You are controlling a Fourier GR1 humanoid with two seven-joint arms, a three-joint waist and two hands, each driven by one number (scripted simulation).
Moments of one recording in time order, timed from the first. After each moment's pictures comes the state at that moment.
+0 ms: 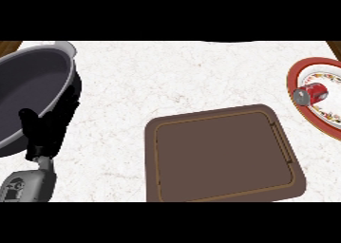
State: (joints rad) left arm -0.16 0.20 0.09 -1.43 0.01 0.01 0.19; right arm -0.70 -0.61 -0.68 -0.64 0.36 -0.06 -0.31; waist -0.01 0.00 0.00
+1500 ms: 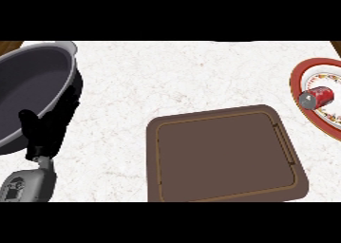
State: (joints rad) left arm -0.17 0.18 0.11 -1.41 0.00 -0.03 0.16; right arm -0.45 -0.86 -0.71 -0.47 0.06 0.23 -0.47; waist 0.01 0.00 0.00
